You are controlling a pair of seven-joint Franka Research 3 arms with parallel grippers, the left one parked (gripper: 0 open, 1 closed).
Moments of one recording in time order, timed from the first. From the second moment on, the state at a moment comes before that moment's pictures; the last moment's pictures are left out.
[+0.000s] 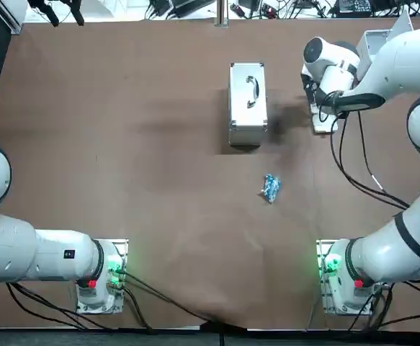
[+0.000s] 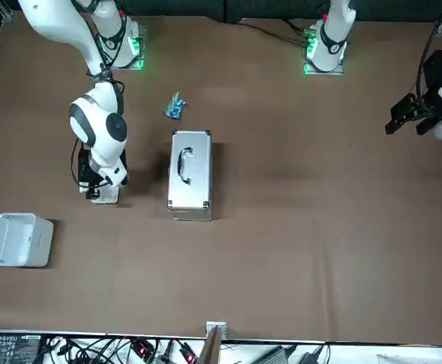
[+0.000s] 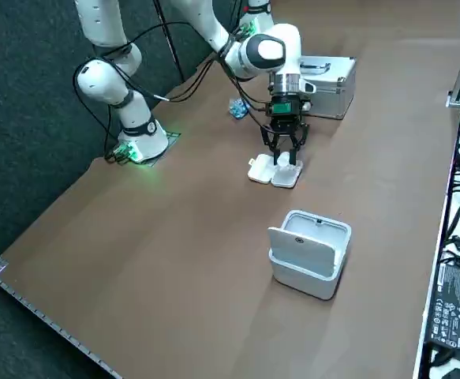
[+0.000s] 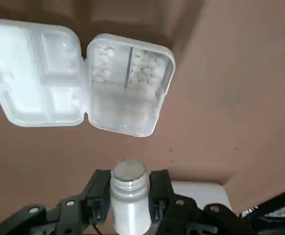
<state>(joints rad) 0.13 0.36 0.10 -2.12 -1.03 2.23 -0.79</state>
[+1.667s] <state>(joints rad) 0.10 0.37 0.07 -2.05 -0.73 2.21 -0.91</state>
